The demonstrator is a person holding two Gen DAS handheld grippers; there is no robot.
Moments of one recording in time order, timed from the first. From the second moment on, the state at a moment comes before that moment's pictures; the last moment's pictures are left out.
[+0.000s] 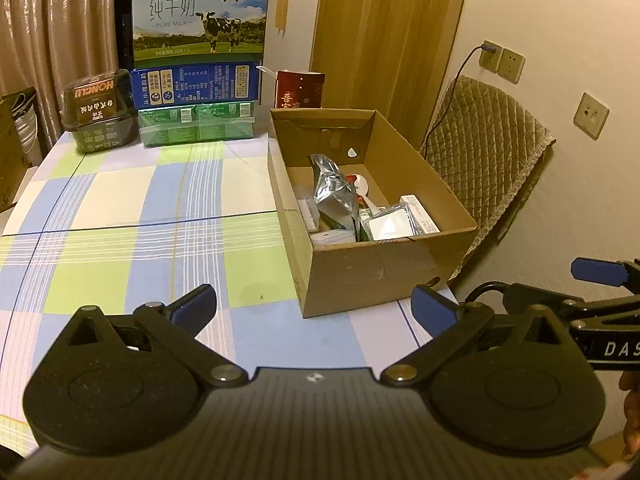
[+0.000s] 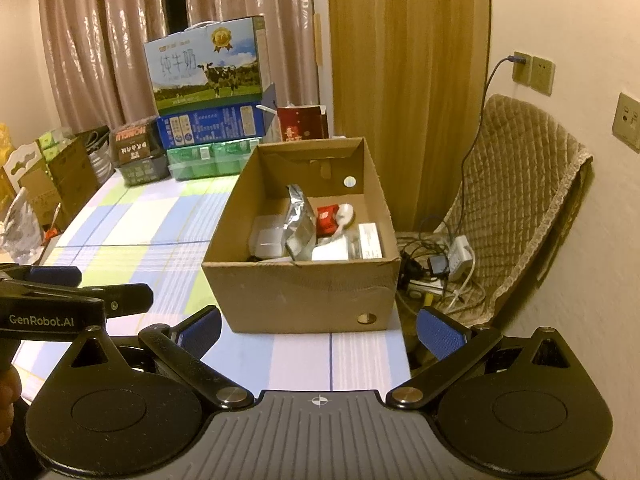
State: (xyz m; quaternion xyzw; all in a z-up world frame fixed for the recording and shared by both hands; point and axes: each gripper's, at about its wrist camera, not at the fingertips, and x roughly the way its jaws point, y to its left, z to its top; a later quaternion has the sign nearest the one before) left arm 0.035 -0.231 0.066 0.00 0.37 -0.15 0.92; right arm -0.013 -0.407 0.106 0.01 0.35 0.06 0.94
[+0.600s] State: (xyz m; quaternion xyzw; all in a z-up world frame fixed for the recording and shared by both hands) left arm 0.036 -0.227 0.064 0.00 0.37 -0.15 0.92; right arm -0.011 -0.401 0.102 0.00 0.35 0.07 0.93
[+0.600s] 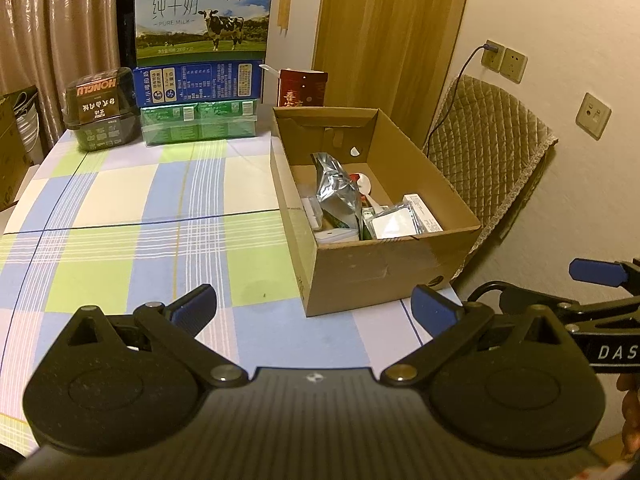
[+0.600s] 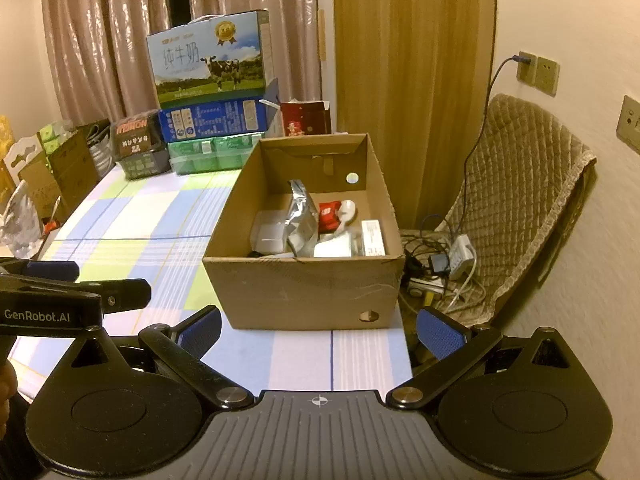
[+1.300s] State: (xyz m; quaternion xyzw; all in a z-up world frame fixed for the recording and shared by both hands) left arm 0.040 -0.226 0.063 0.00 0.37 -0.15 0.92; right arm -0.008 -0.397 0.100 -0.01 0.35 0.07 0.93
